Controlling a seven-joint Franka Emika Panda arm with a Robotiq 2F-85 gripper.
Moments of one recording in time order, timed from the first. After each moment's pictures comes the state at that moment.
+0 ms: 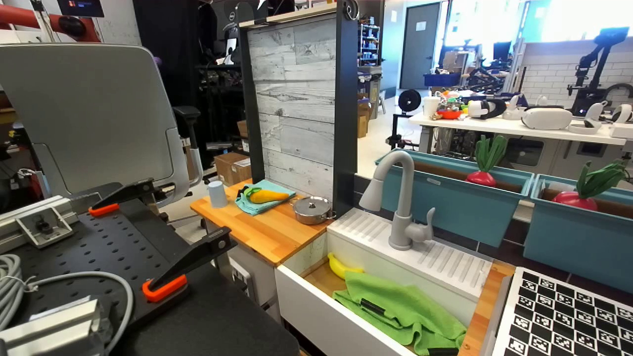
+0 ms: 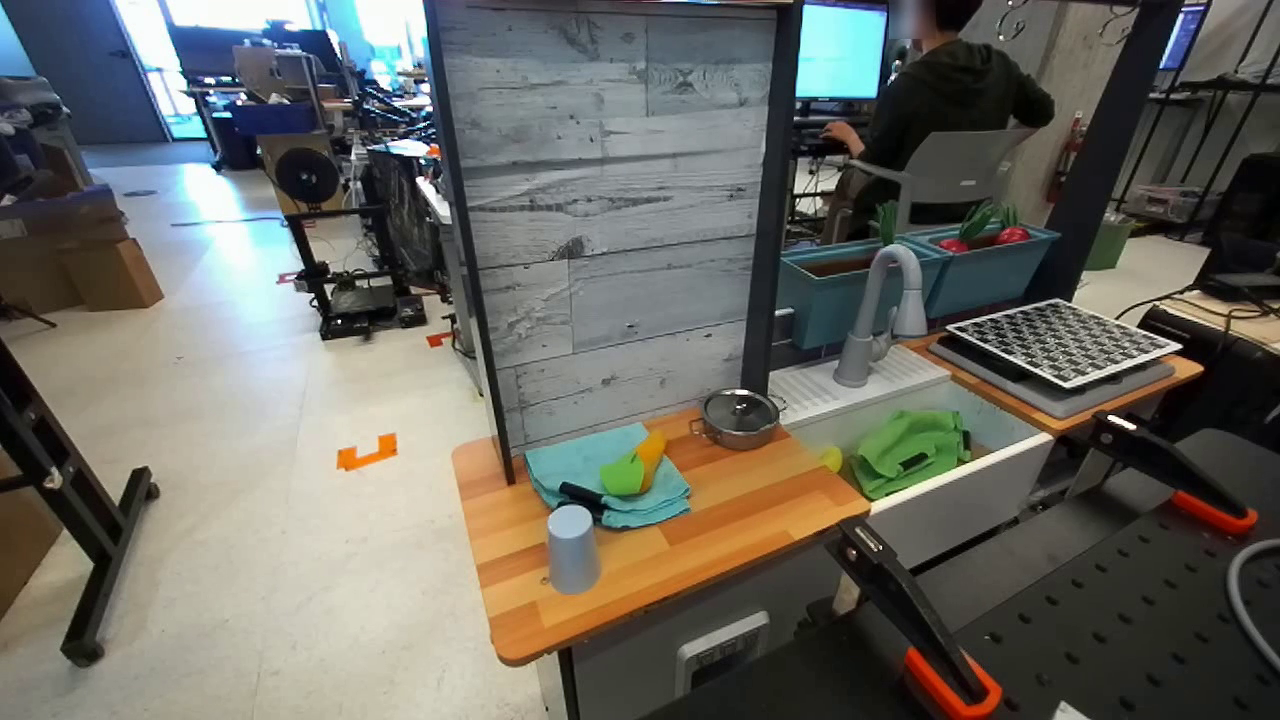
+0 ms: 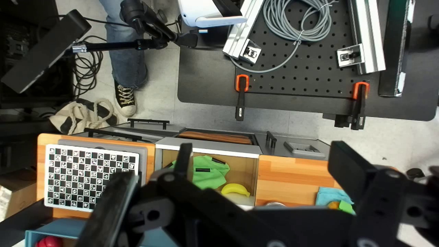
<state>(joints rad) -0.06 -0.43 -0.08 -2.13 -0.21 1.49 -0.24</state>
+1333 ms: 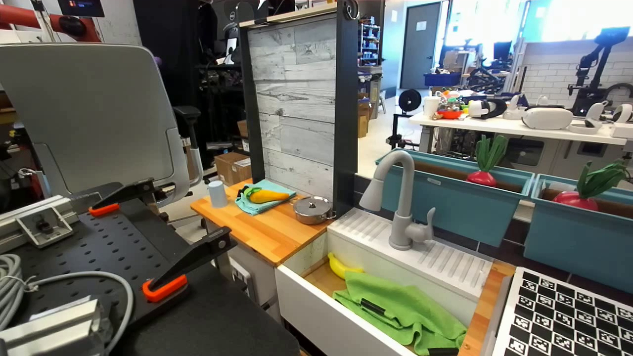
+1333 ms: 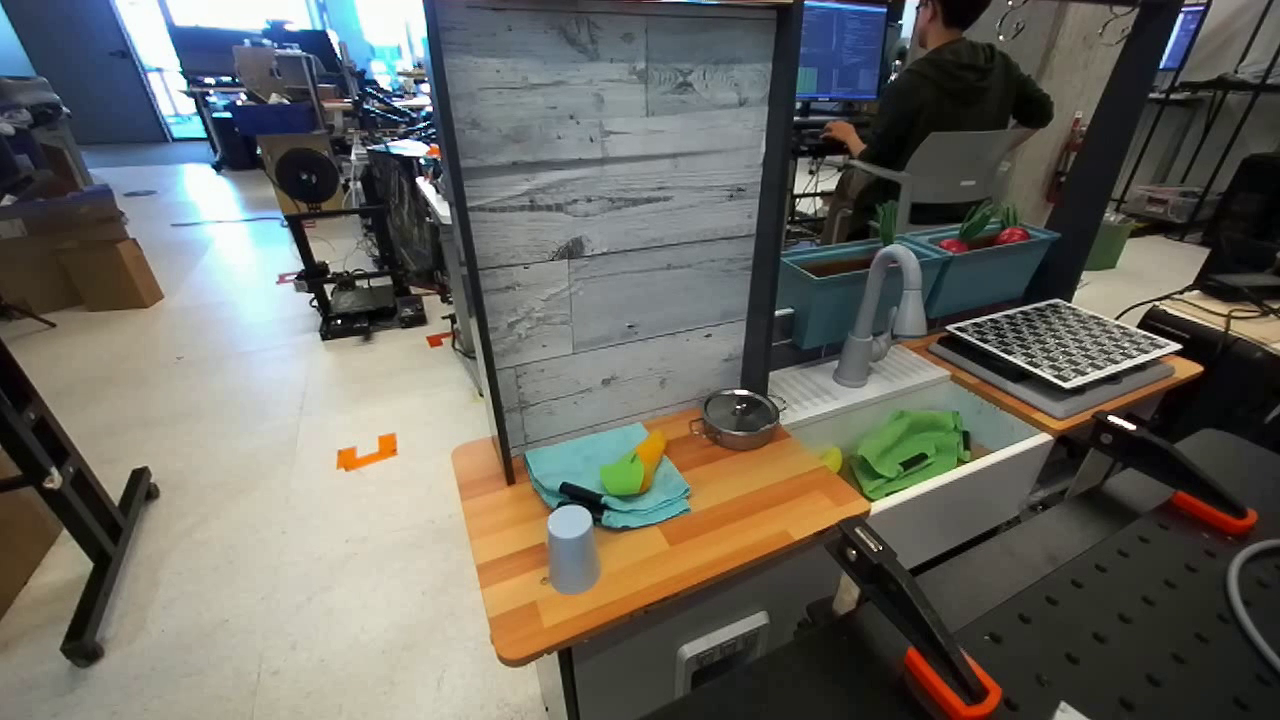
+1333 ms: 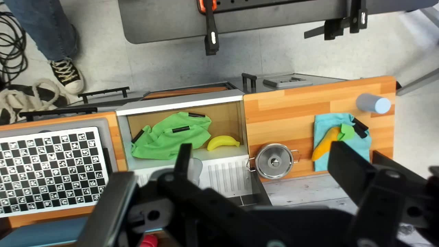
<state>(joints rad) -0.06 -0.19 -0.19 -2.19 -0.02 1.90 -0.16</state>
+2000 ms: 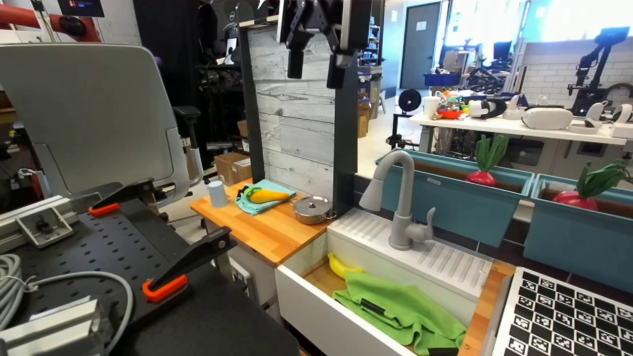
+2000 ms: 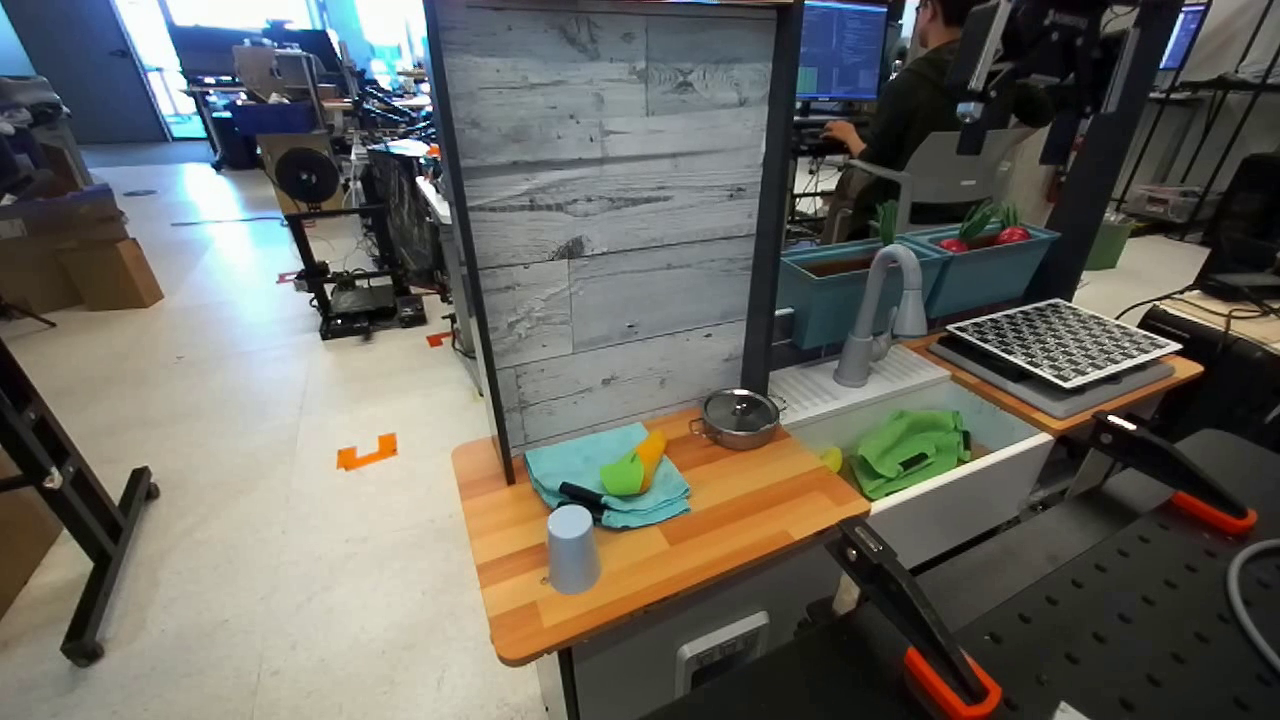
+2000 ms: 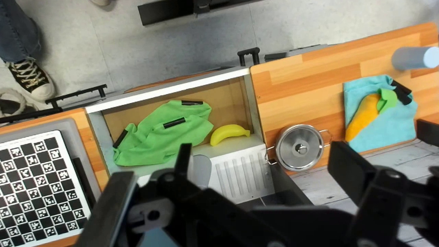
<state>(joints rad) -0.11 0.19 -0.19 -2.12 0.14 2.18 -0.21</state>
